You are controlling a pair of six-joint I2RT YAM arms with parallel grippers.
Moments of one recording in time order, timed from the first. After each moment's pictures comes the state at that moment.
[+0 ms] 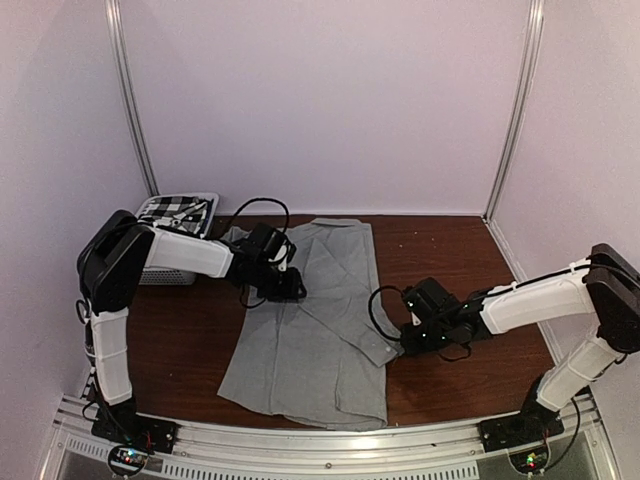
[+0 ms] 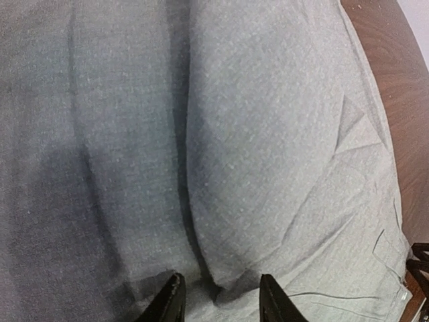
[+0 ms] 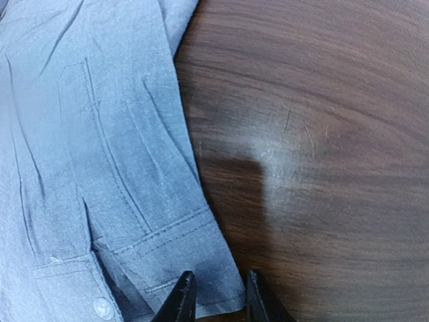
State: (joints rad) left arm -0.67 2.03 1.28 -0.16 0.17 -0.53; right arm 0.83 1.52 0.67 -0.20 0.19 0.59
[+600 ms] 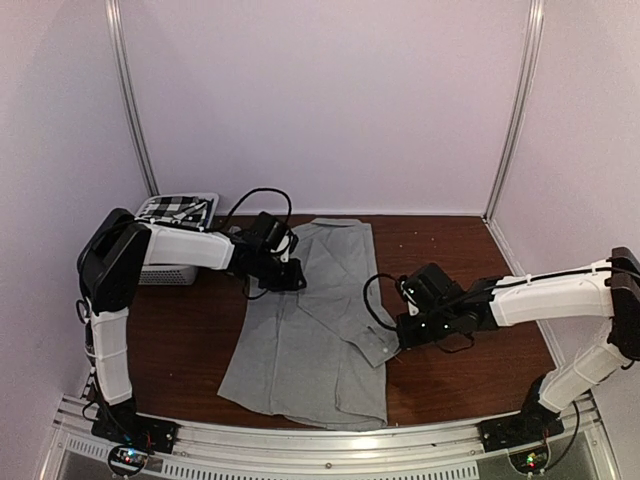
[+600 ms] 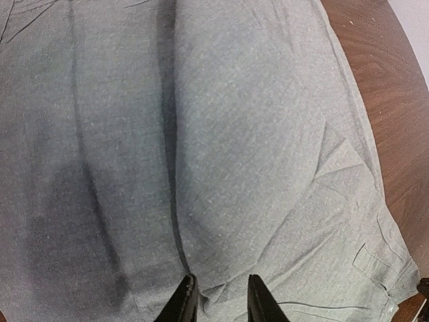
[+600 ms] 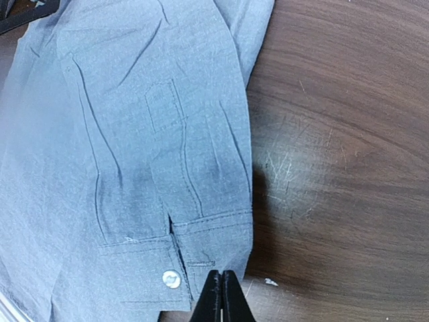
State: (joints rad) left arm -0.67 2.03 1.37 -0.22 0.14 -0.51; right arm 0.86 1.44 0.76 -0.31 0.13 0.58
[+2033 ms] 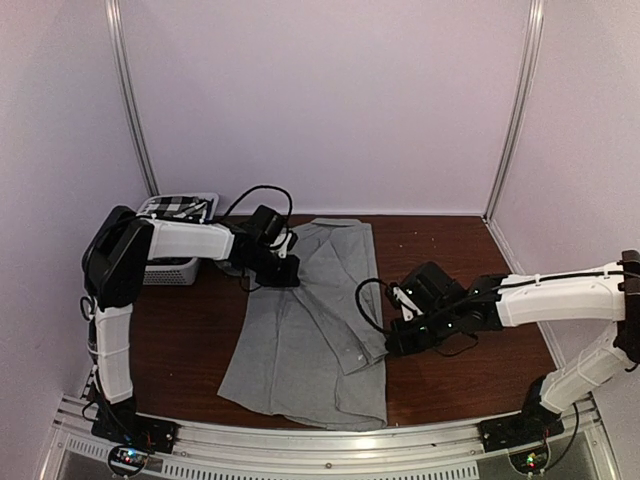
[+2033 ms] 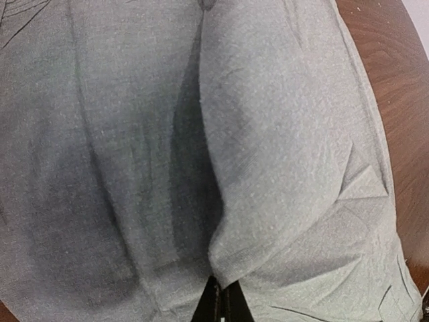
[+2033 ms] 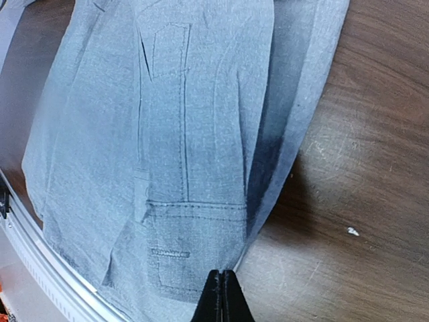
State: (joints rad) left arm -0.63 2.08 1.46 -0.34 0.20 -0.43; right arm 0.92 1.40 0.80 -0.40 -0.07 0.65
